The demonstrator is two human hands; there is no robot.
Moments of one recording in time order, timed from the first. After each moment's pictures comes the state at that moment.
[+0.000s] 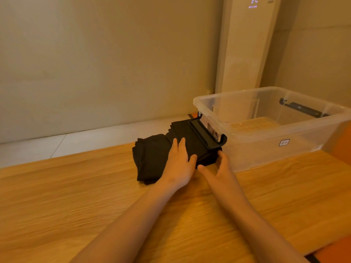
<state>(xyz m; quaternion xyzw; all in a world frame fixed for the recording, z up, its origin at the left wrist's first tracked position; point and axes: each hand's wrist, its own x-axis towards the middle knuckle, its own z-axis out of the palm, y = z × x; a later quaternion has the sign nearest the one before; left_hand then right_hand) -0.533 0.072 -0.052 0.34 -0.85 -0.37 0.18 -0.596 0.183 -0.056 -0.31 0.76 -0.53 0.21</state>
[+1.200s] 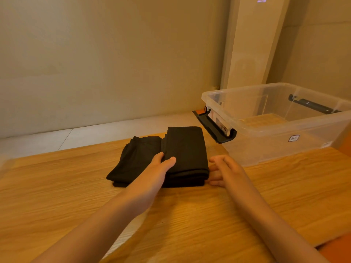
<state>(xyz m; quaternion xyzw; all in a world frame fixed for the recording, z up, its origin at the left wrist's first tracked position) -0.442 0.077 -0.033 0.43 -0.63 -0.63 0.17 -0.587 0.195 -0.051 -0.31 0.71 -0.55 0.30</state>
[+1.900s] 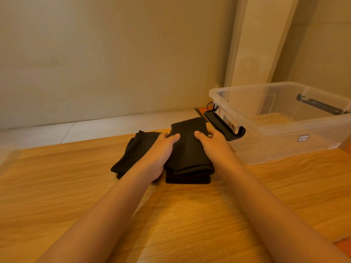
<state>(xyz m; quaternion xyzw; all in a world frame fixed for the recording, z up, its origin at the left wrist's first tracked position) -0.470 0.040 -0.021 0.45 -0.58 -0.65 0.20 -0.587 0.120 -0.022 -0.27 0.74 -0.55 0.29</state>
